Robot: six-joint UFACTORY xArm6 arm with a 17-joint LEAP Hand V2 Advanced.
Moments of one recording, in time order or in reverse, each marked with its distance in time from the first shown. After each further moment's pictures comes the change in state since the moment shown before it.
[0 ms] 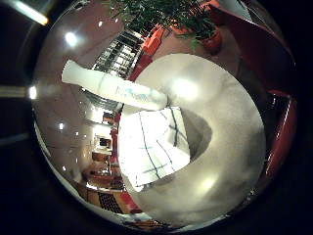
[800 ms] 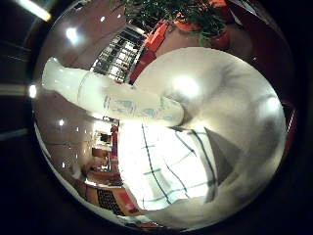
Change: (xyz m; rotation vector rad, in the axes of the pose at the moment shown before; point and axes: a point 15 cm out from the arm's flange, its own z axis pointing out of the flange) arm -0.005 -0.019 0.086 -0.071 -0.002 -0.042
